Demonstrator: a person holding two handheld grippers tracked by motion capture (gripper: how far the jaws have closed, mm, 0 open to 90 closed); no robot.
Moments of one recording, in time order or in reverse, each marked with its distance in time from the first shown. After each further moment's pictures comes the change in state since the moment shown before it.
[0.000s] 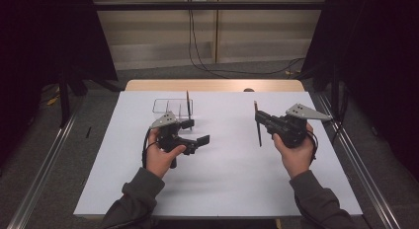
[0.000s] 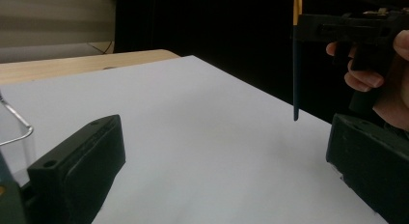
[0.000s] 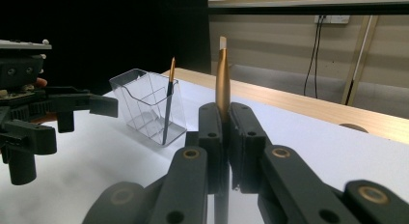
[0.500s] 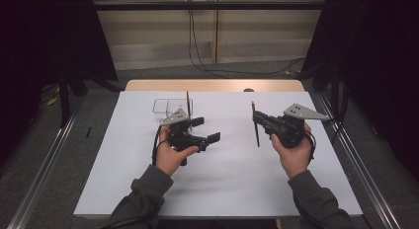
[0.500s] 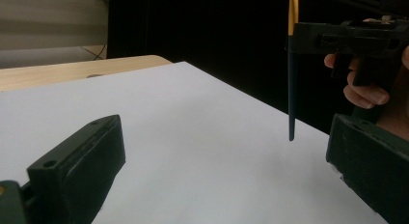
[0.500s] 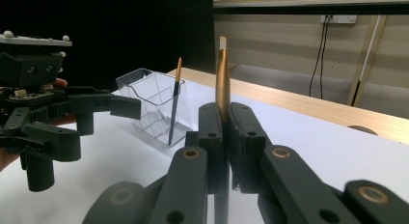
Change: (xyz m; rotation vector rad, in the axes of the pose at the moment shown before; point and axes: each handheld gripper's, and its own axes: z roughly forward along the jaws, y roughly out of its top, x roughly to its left) left arm -0.010 0.006 0.026 -0.014 -0.023 -0.007; right arm 0.005 0.001 0.003 -0.001 0.024 -0.004
